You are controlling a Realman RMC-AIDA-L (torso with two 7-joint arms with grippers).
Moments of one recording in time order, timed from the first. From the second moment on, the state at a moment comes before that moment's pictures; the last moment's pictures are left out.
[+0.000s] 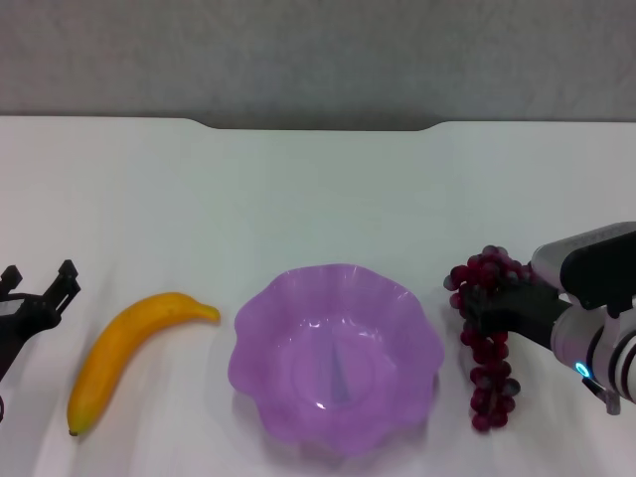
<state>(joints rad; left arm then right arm) -0.31 -2.05 -1.32 -0.26 -0.26 -0.89 2.69 0.31 2.01 1.15 0.97 -2.42 0.13 -0.24</state>
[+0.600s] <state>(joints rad) -0.31 -2.05 -1.32 -0.26 -0.26 -0.89 2.69 0.31 2.01 1.15 0.97 -2.42 0.12 -0.24</state>
